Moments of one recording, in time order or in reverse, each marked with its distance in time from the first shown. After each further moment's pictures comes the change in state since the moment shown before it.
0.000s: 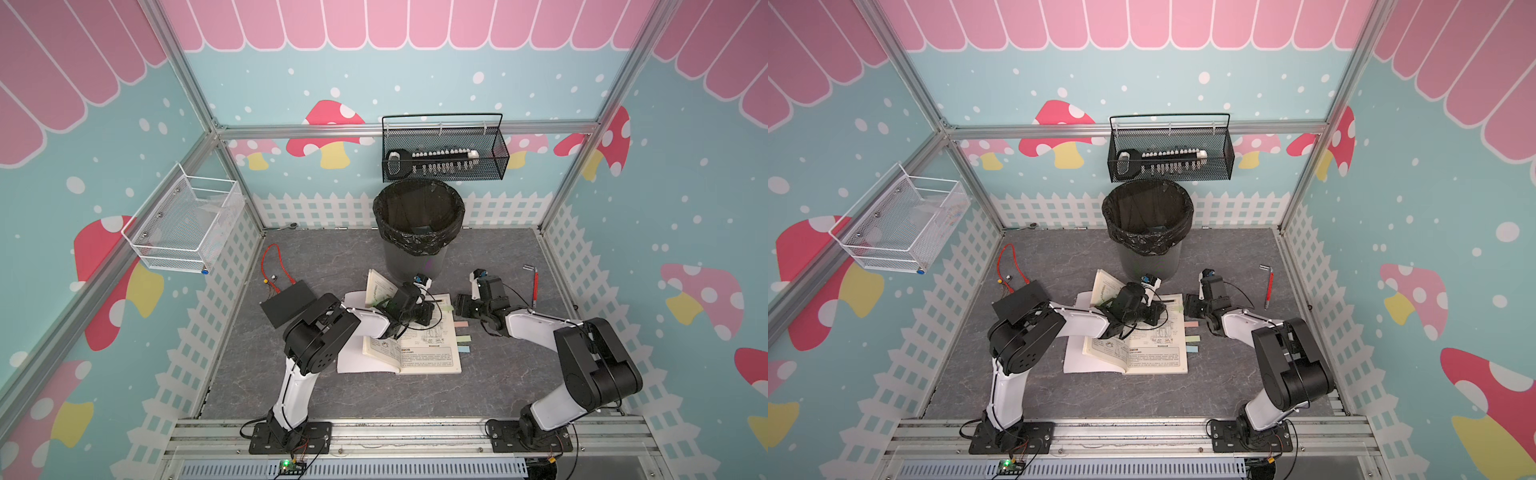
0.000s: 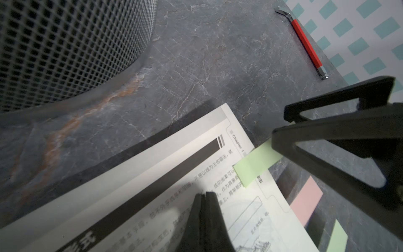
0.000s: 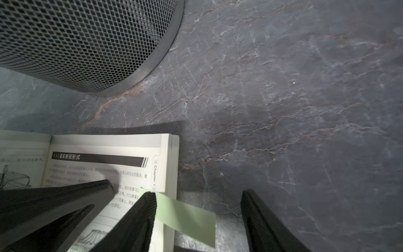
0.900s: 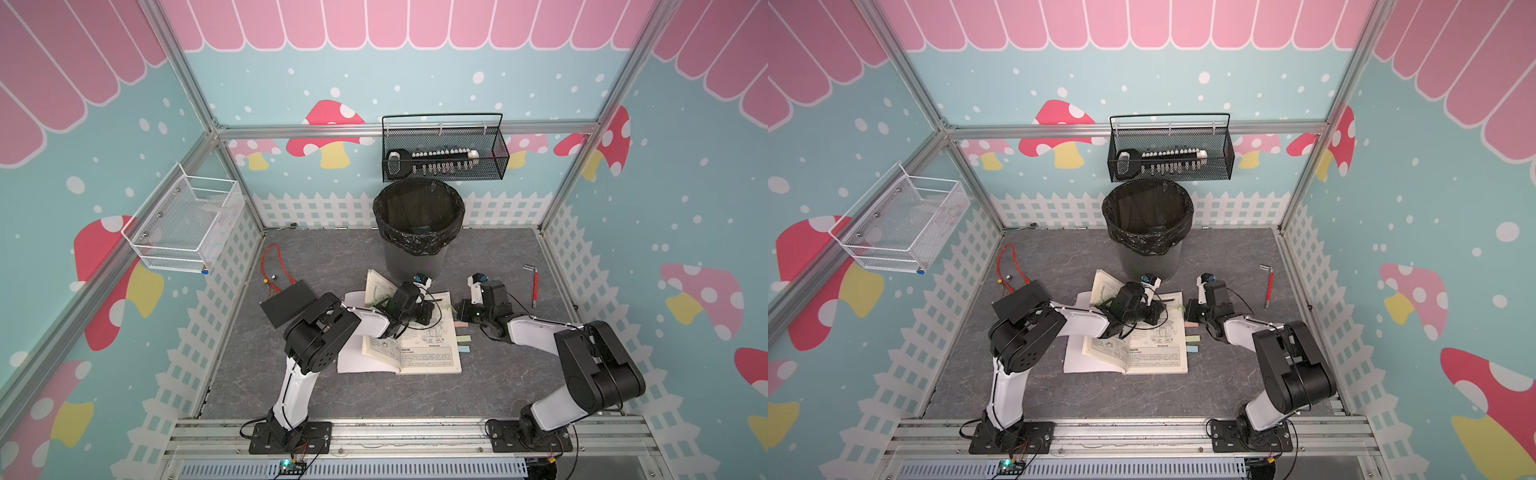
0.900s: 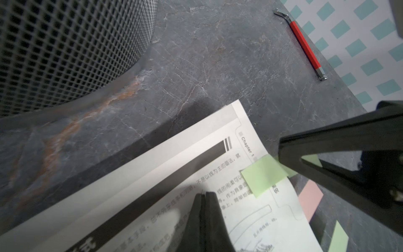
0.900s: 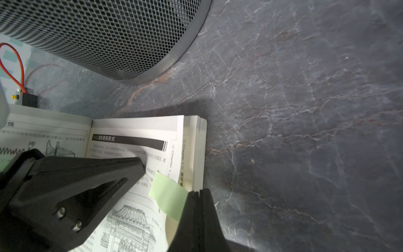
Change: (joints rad) left arm 0.006 0.010 0.003 0.013 0.009 0.003; right arm -0.002 -0.029 -0.097 0.119 -0.161 0.053
